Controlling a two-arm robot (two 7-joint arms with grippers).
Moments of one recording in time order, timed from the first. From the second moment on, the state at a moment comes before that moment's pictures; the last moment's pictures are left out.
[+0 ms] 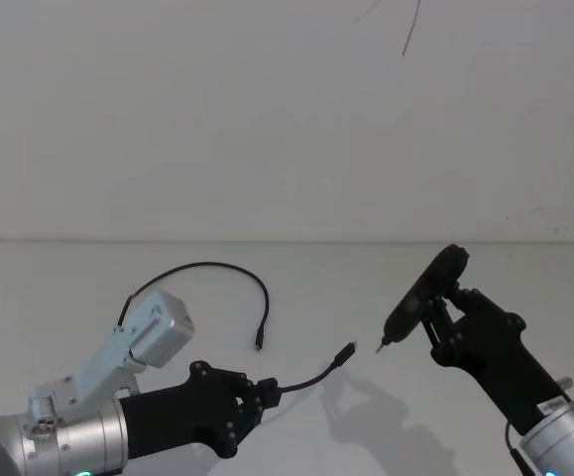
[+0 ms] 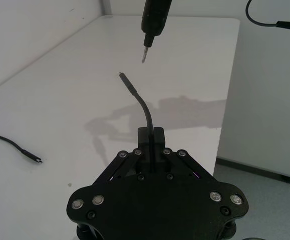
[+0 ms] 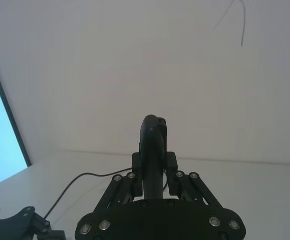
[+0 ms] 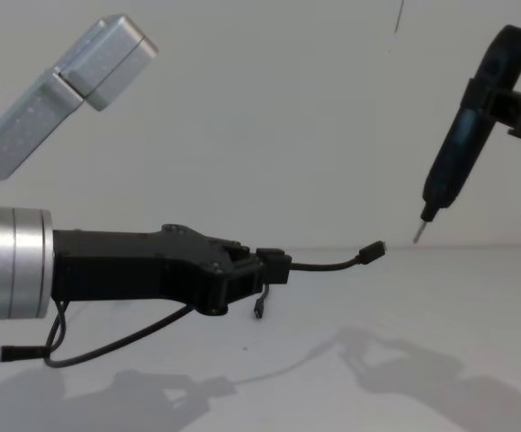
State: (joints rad) left arm -0.35 0.54 0.52 -1.62 -0.46 0.14 -0.69; right arm -0.02 0.31 -0.19 -1.88 0.51 0.05 0.24
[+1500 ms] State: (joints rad) left arm -0.35 0.54 0.52 -1.62 -0.46 0.14 -0.69; right arm 0.06 0.29 -0.25 -1.79 0.45 0.02 0.25
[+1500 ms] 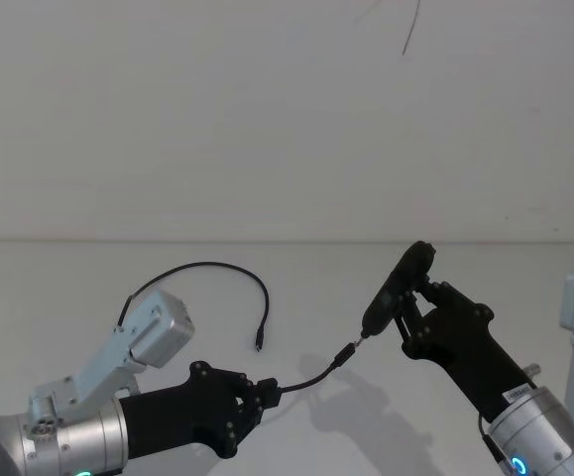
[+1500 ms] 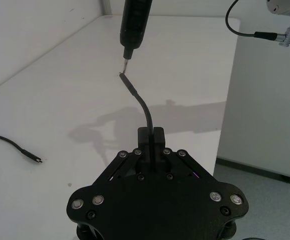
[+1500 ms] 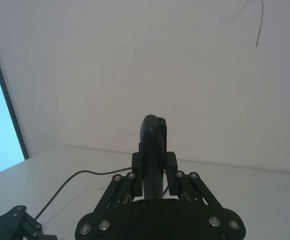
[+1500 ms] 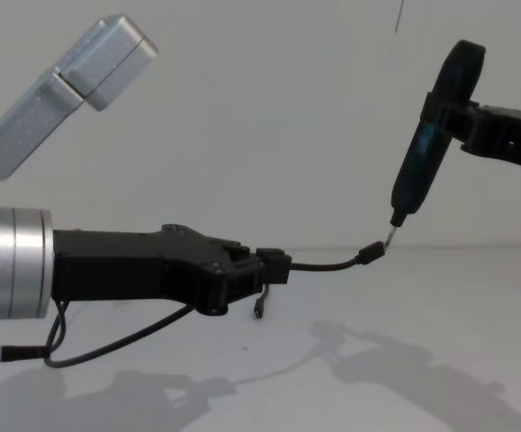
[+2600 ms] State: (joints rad) left arm -0.35 0.54 0.52 -1.62 -0.46 0.14 -0.69; right arm 0.09 0.30 -0.26 -1.75 0.46 0.01 0.27
